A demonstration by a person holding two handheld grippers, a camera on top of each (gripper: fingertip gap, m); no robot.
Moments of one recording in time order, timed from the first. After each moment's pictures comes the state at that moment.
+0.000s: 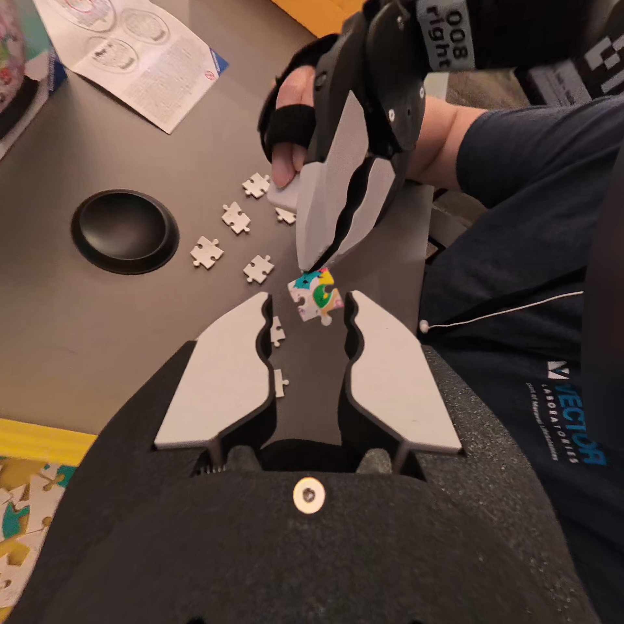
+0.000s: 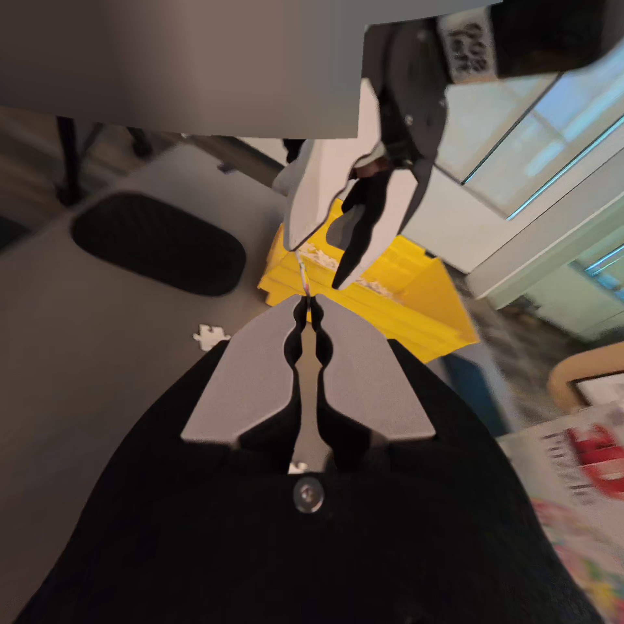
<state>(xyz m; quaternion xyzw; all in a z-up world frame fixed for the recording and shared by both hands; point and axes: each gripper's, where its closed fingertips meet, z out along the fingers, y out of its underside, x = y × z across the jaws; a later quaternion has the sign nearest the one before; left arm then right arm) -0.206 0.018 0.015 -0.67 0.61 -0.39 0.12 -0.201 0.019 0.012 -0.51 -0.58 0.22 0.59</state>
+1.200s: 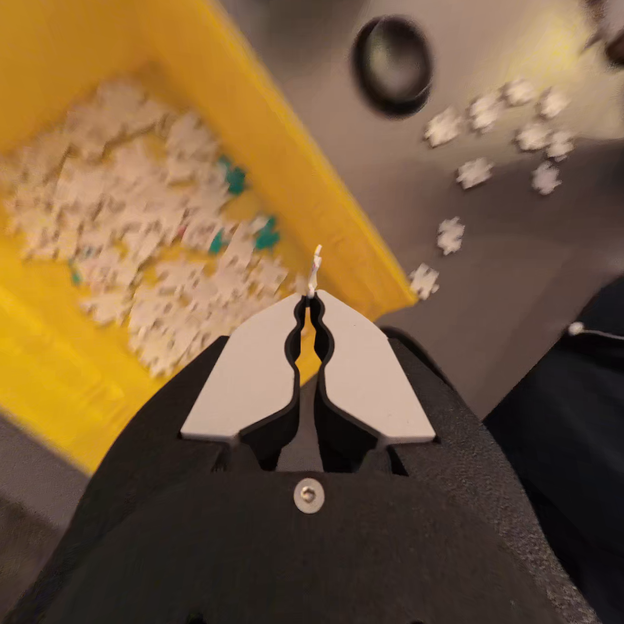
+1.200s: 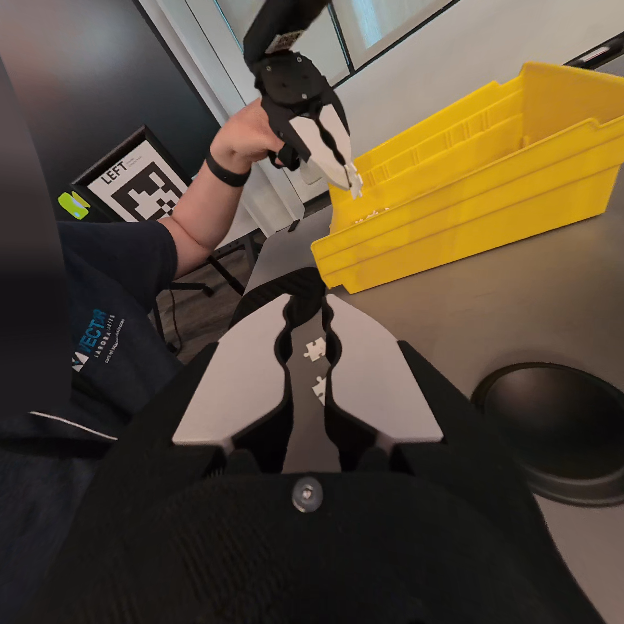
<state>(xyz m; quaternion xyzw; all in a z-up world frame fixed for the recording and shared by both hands) -0.357 0.132 -0.040 -0.85 0.46 -0.20 0.14 -0.163 0.056 -0.005 -0.68 -0.33 0.55 0.37</state>
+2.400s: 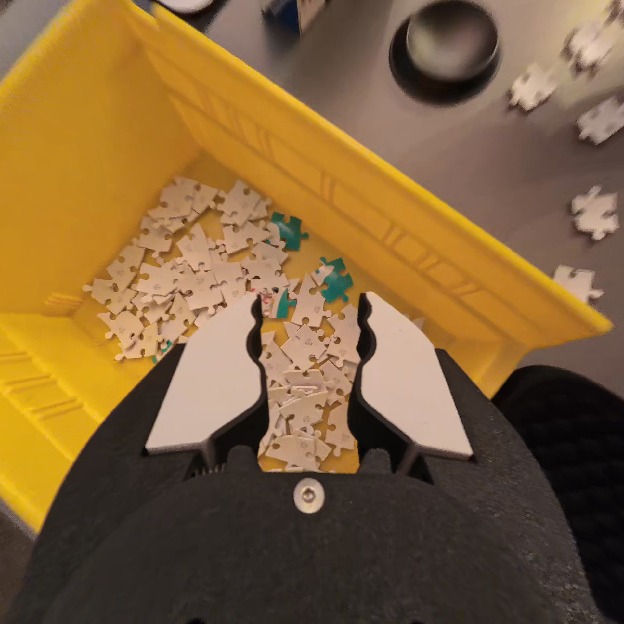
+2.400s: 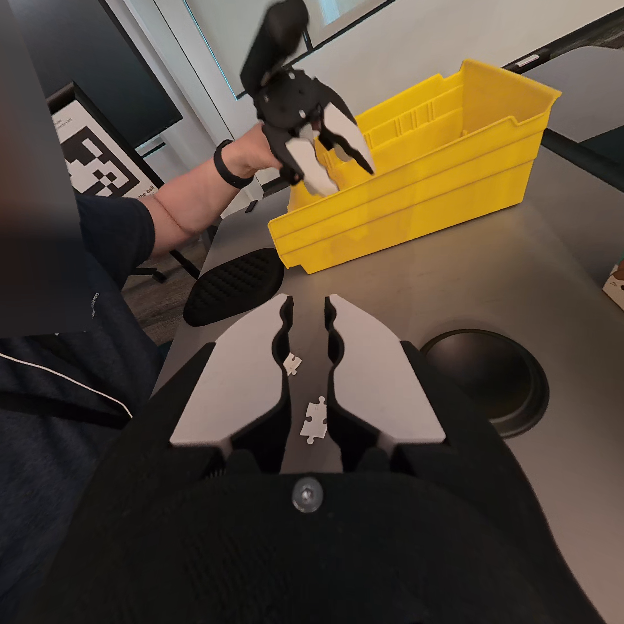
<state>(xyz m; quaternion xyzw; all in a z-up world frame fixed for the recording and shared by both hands) -0.336 0.180 -0.090 -0.76 0.58 -0.15 0.27 -0.140 0.069 -0.021 -0.71 -0.35 0.48 0.39</state>
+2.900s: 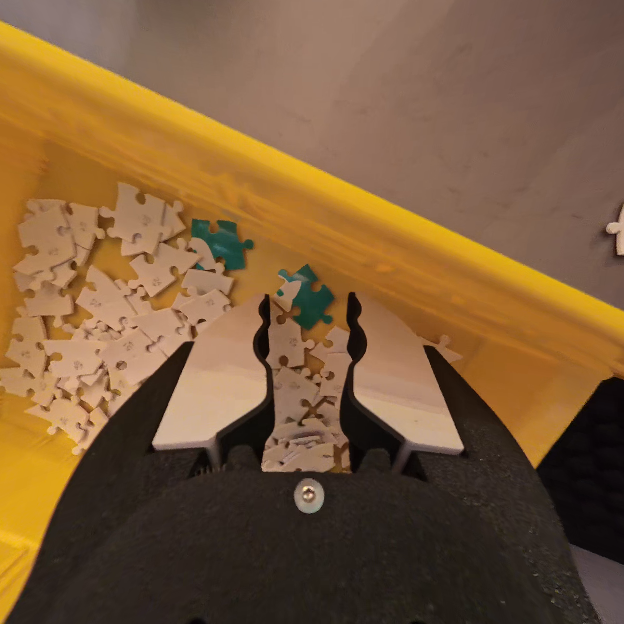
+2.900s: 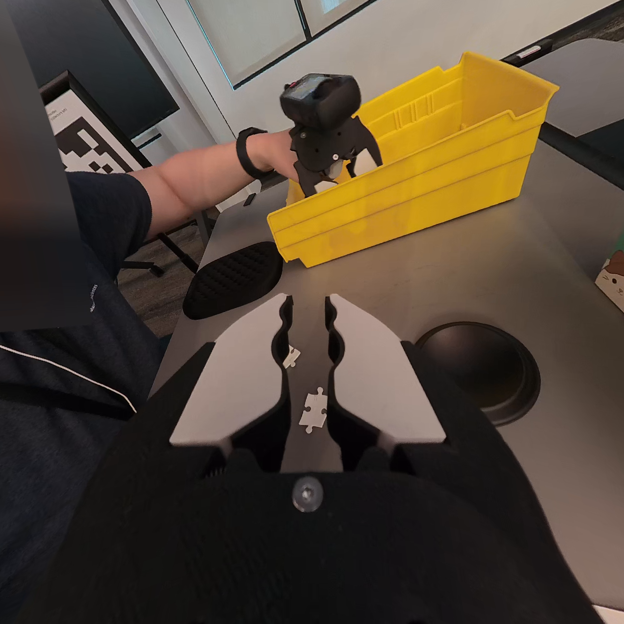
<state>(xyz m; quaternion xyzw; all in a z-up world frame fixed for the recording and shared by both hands) -0.314 0.170 -0.149 -0.71 0.68 -0.10 0.15 -0.135 0.067 -0.023 -0.71 -0.35 0.47 0.38</state>
